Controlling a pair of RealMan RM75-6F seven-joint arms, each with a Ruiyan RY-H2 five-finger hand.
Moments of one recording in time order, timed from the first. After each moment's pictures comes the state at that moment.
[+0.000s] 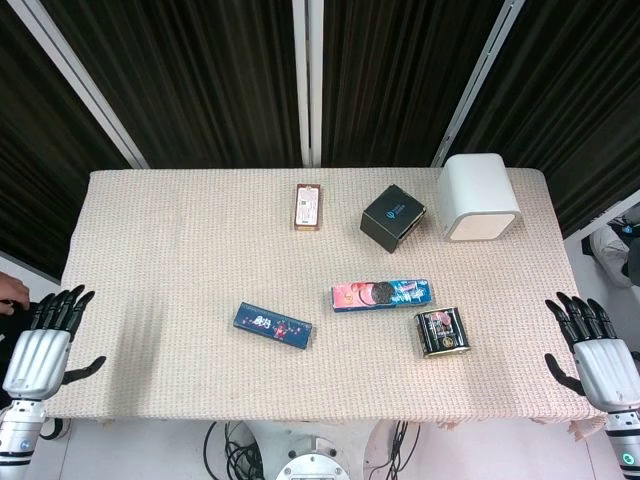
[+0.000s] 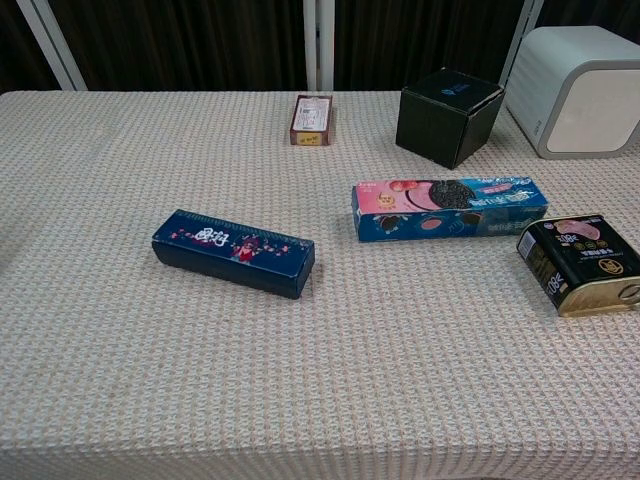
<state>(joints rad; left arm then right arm) -0.10 -1.14 -0.01 -1.62 1.53 1.47 0.08 0.04 -1.11 0.01 -1.46 -1.63 1.51 0.08</state>
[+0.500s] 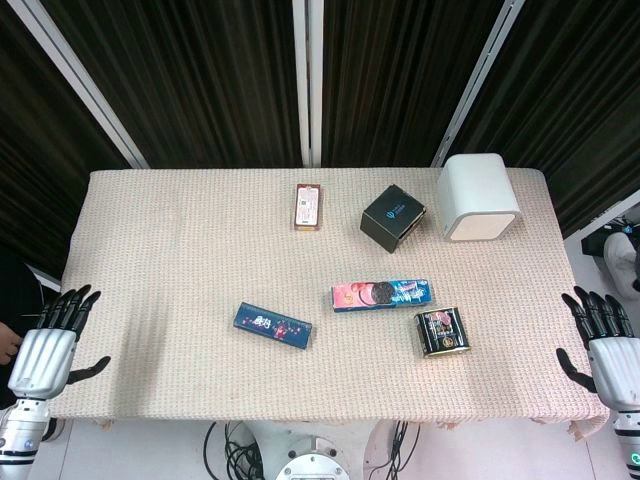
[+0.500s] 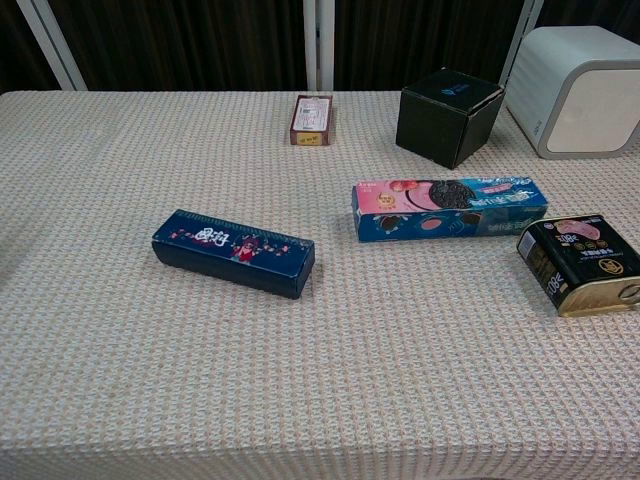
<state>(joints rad) -0.11 -1.14 -0.01 -1.64 1.55 1.46 0.10 0.03 -1.11 0.03 -1.46 -1.60 1.55 0.09</state>
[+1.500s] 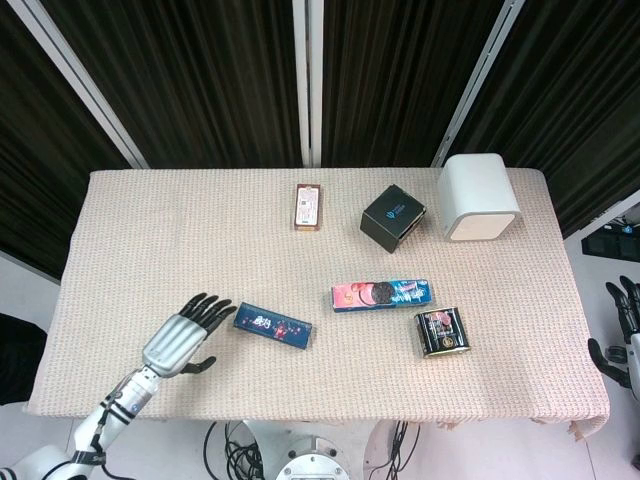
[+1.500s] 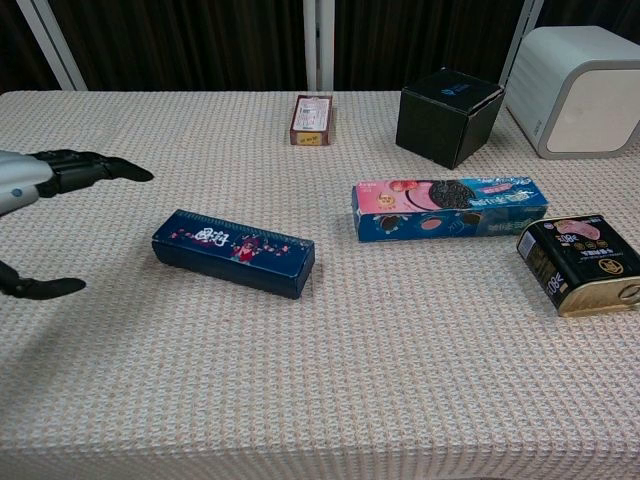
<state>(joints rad) -0.42 -1.35 -0.01 -1.62 1.65 1.08 0.12 0.01 -1.07 0.07 -1.47 -1.52 1.59 0.16</state>
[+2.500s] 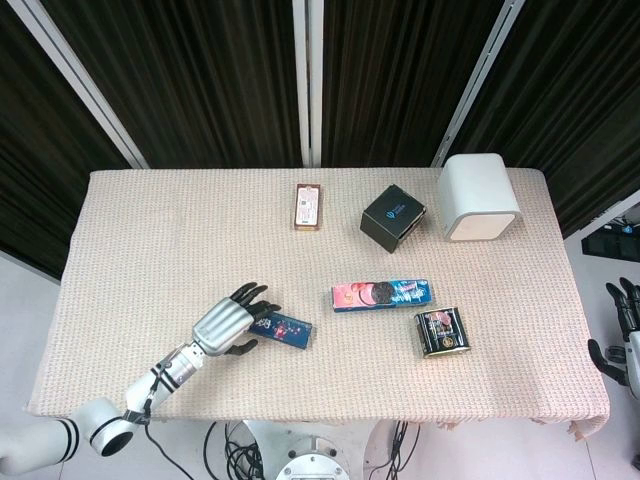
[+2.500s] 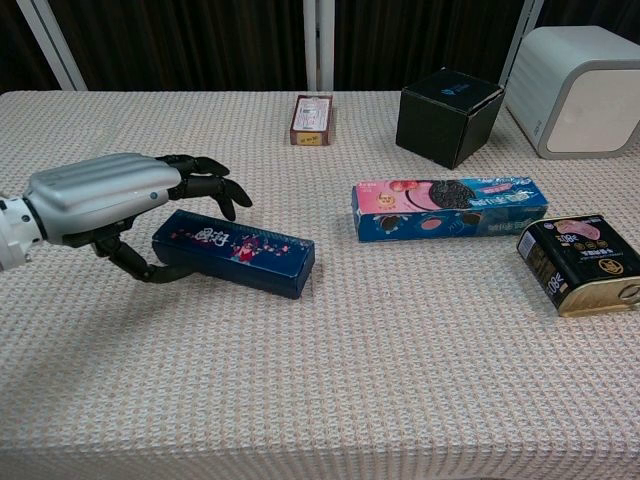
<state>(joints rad) -0.62 -1.55 -0.02 -1.37 1.68 1.03 0.01 0.01 -1.07 0.08 -1.49 -1.47 1.53 0.14</state>
